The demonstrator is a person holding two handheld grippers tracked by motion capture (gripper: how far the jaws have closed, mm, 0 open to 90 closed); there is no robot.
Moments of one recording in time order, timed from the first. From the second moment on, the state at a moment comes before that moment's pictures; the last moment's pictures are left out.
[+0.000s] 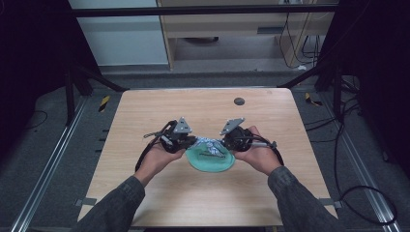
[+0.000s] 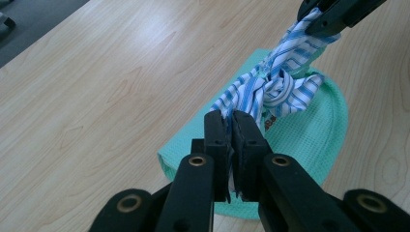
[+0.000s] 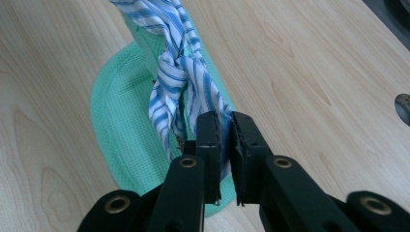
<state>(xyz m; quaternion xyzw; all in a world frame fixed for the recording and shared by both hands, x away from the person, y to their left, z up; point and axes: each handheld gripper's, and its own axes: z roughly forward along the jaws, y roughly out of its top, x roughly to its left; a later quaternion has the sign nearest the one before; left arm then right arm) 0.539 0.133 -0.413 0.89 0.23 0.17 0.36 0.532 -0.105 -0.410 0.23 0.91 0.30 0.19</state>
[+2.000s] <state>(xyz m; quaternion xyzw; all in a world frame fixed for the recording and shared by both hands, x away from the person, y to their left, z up) 0.508 0.137 -0.456 0.90 0.22 0.13 0.35 0.502 -0.100 -0.446 0.22 0.92 0.28 0.16</state>
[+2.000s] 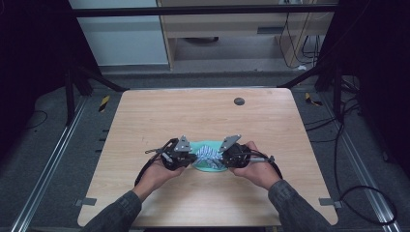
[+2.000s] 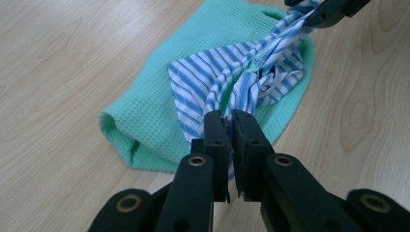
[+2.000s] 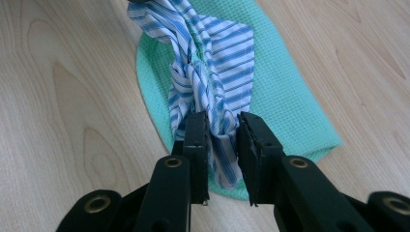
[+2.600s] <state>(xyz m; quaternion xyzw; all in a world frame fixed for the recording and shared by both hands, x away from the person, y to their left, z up) 0.492 0.143 -0.468 0.90 0.21 0.13 0.35 0.480 -0.105 -0.458 0.22 0.92 0.28 0.17</state>
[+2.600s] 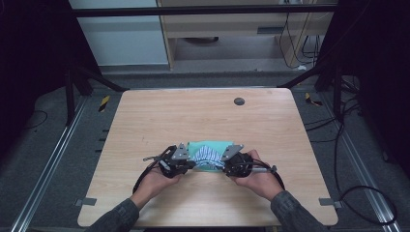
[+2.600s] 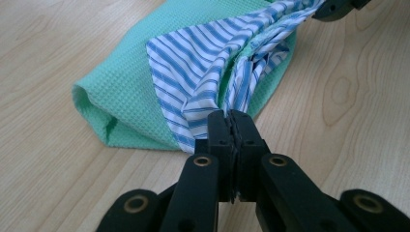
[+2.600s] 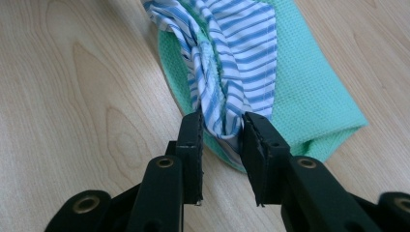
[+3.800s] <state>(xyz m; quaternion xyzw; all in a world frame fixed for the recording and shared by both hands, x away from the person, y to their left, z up) 0.474 0.144 -0.478 0.92 0.17 0.13 0.32 0.460 -0.107 -0.474 0.19 0.93 0.27 0.16</state>
